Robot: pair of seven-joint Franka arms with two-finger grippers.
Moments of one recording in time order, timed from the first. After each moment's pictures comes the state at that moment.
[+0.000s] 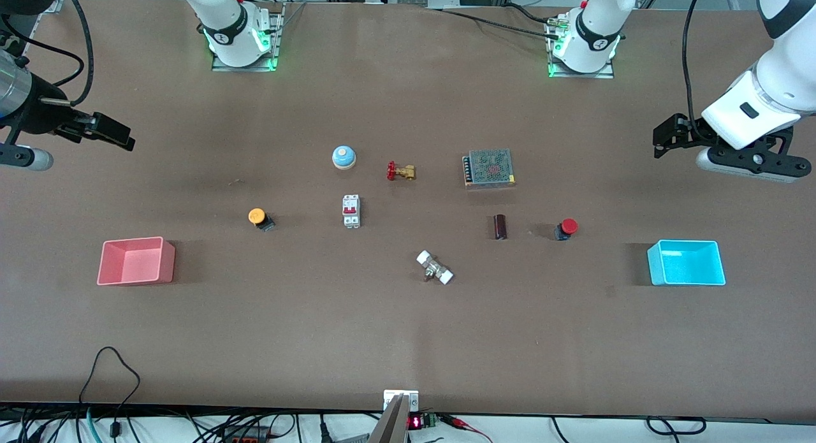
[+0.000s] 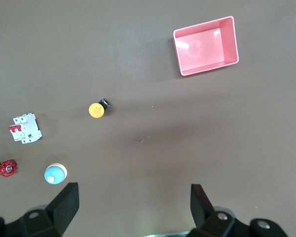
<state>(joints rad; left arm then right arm) 0.11 0.02 -0.21 -1.67 0.03 1.65 0.06 0.02 0.06 0.02 -1.56 0.01 1.52 0.19</state>
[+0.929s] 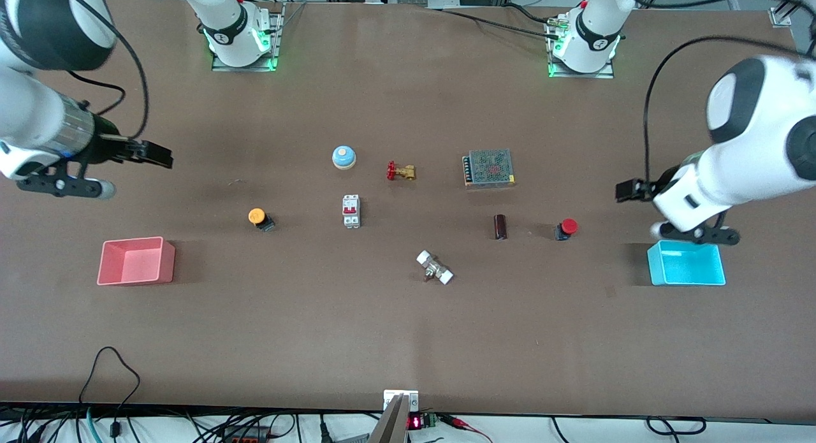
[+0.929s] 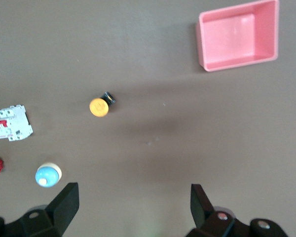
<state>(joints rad) 0.07 0.34 -0.21 -1.59 0.03 1.76 -0.07 0.03 0.13 0.08 -1.71 0.01 1.69 0.19</state>
